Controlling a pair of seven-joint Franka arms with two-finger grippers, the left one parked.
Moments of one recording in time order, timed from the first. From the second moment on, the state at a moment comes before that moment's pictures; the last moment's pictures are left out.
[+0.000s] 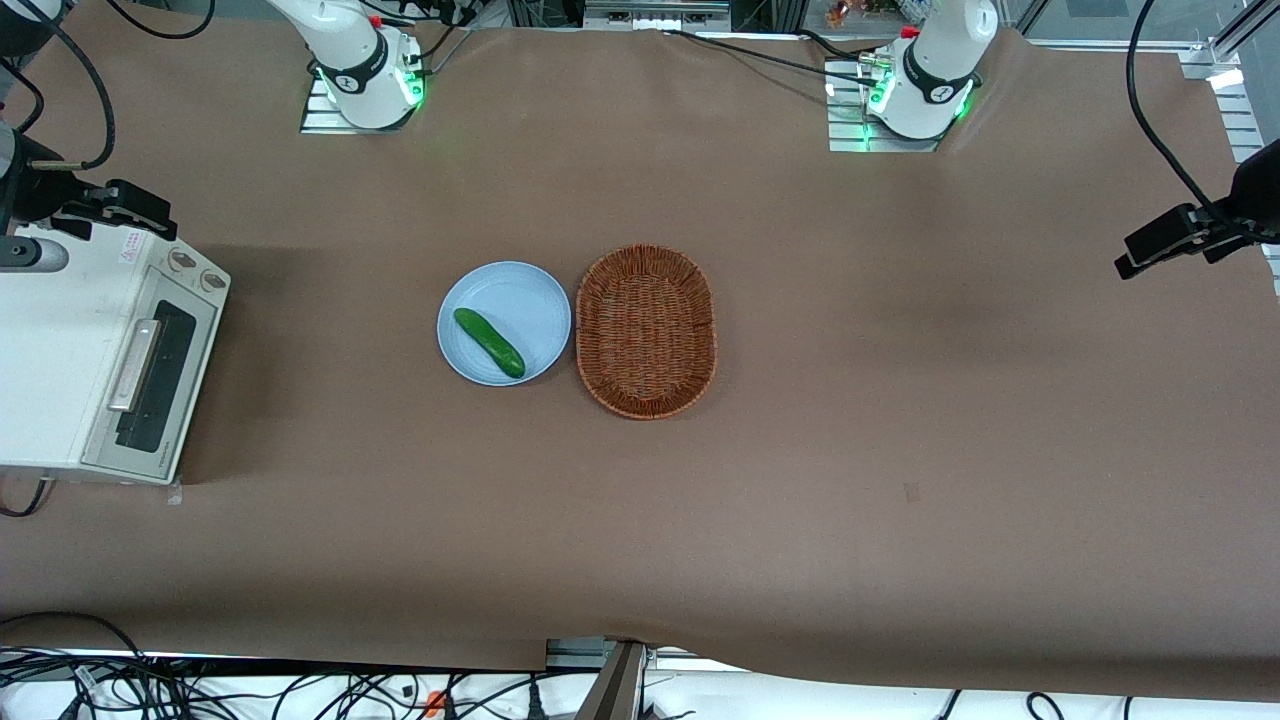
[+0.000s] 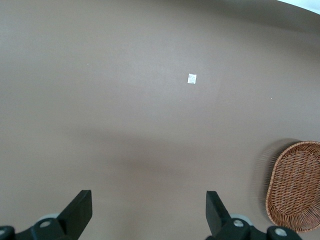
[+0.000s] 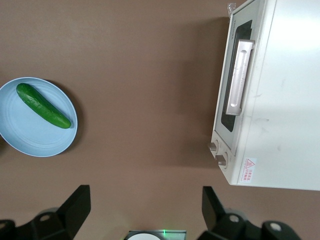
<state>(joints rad) -0.02 0.02 -0.02 -1.64 -0.04 1.52 -0.05</state>
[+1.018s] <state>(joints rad) 0.09 0.25 -0.01 -1.66 -0.51 1.65 0.15</state>
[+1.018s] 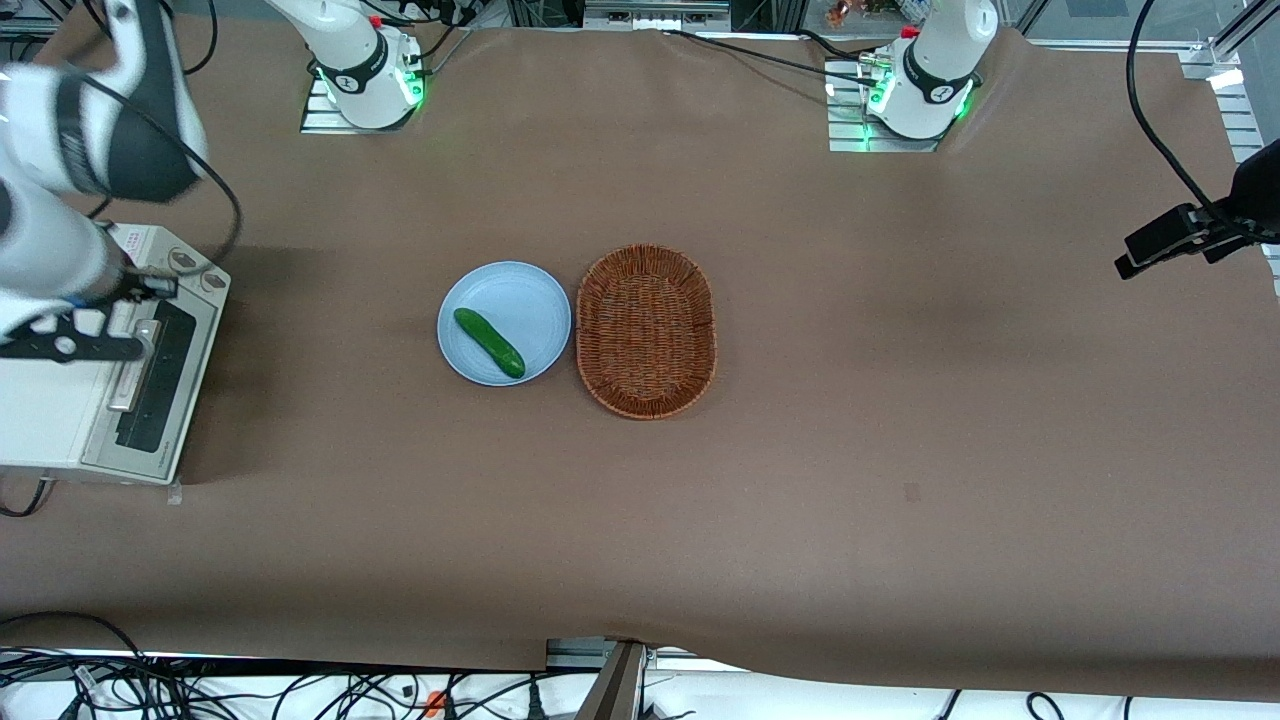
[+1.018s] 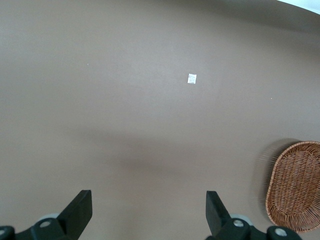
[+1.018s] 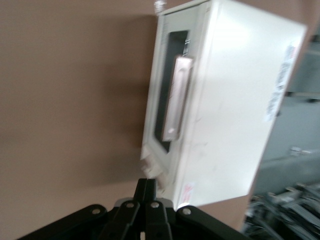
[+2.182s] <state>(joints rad) 0.08 0.43 -0.10 -1.80 -0.92 1.99 0.43</state>
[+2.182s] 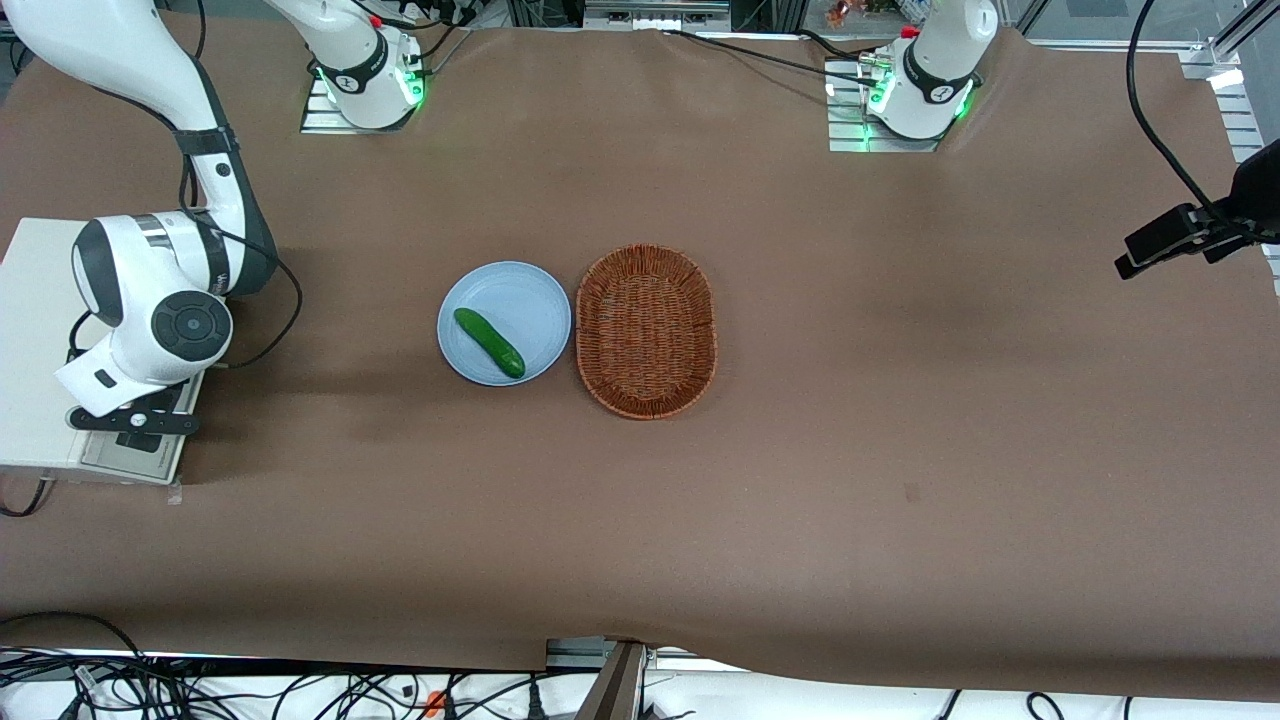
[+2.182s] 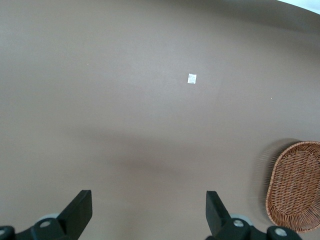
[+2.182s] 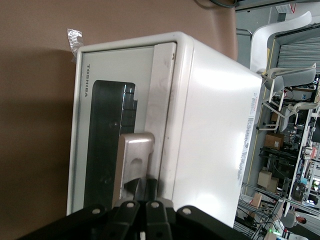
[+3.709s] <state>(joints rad) 0.21 0.51 -0.07 -1.81 -0.88 2.03 0.67</state>
